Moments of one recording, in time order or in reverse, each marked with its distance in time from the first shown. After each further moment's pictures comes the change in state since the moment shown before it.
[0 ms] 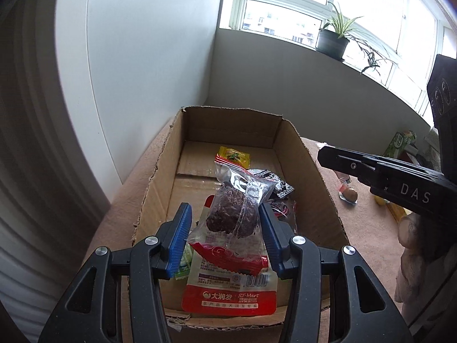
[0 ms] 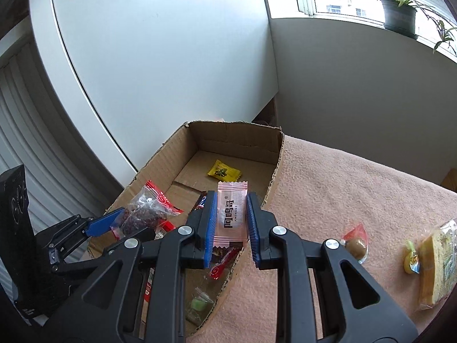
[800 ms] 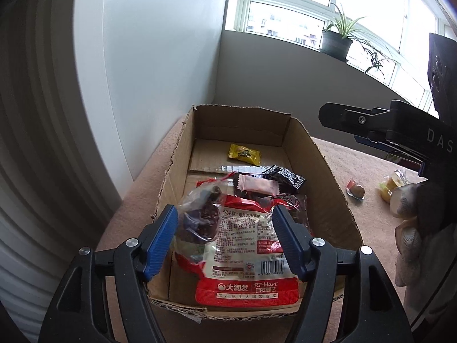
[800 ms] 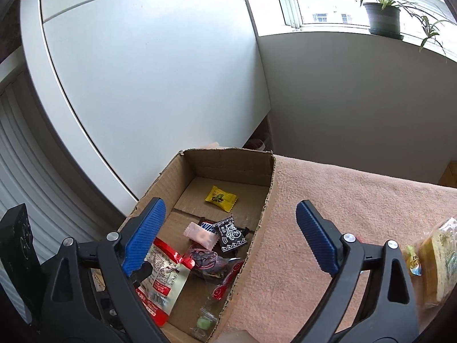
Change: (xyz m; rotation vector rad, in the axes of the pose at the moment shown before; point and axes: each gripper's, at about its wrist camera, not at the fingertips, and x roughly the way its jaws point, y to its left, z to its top) left arm -0.003 0.007 -0.002 0.002 -0.019 0.021; right arm -0.014 -0.009 0.008 0.071 -0.103 -0.017
